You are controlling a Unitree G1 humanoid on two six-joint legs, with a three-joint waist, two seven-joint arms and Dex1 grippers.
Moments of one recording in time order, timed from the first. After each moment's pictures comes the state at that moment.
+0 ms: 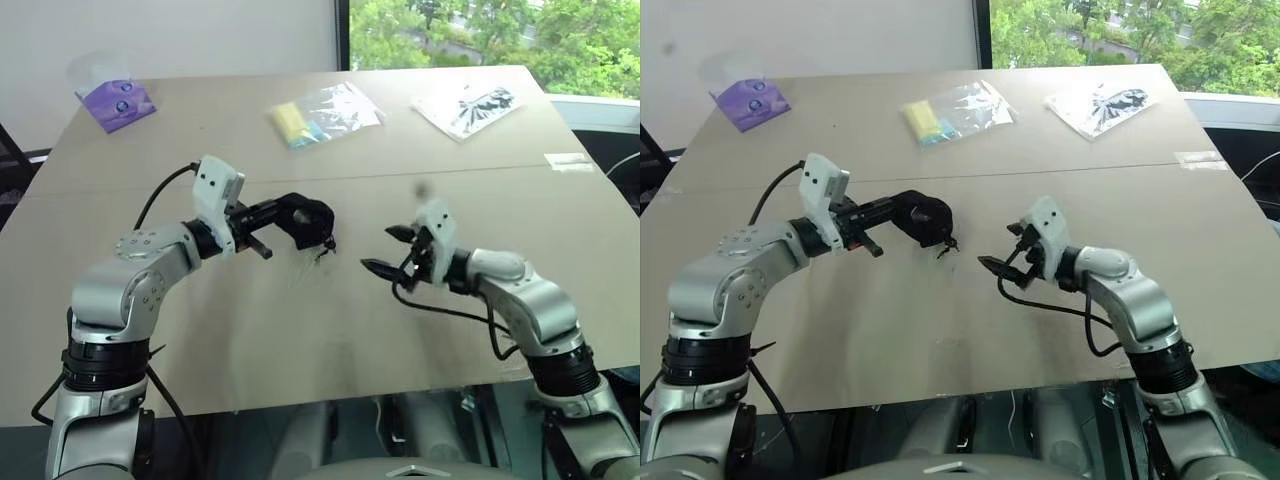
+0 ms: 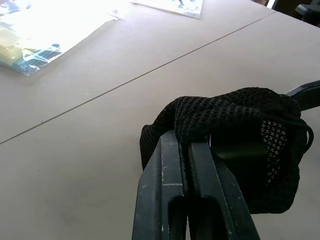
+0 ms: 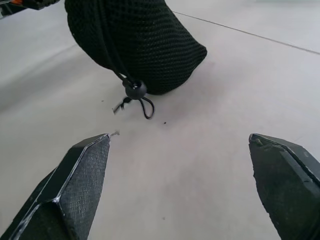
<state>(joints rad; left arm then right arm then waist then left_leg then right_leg) -0.42 0.69 0.14 -0.21 -0.58 0.78 -0.66 -0.40 -0.34 0.18 -0.26 0.36 0.72 0.64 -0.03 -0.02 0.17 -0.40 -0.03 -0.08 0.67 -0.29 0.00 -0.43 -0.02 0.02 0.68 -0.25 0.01</state>
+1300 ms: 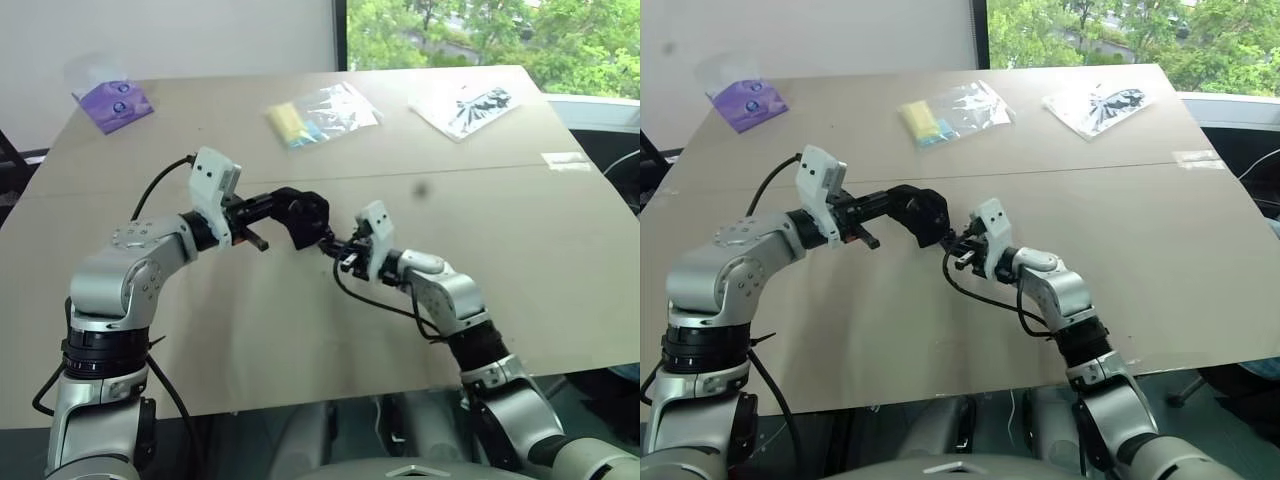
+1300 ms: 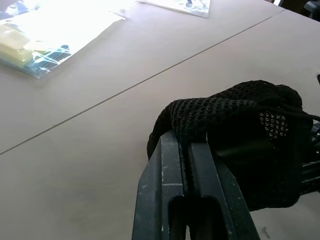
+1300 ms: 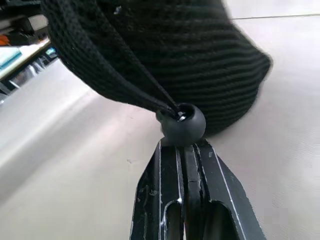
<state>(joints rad) -0.47 0.69 0.15 -0.17 -0.55 0.80 -0.67 -0.55 -0.04 0.22 0.17 0.31 0.54 0.62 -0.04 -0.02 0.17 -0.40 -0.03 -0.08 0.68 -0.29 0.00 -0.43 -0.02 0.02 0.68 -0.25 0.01</state>
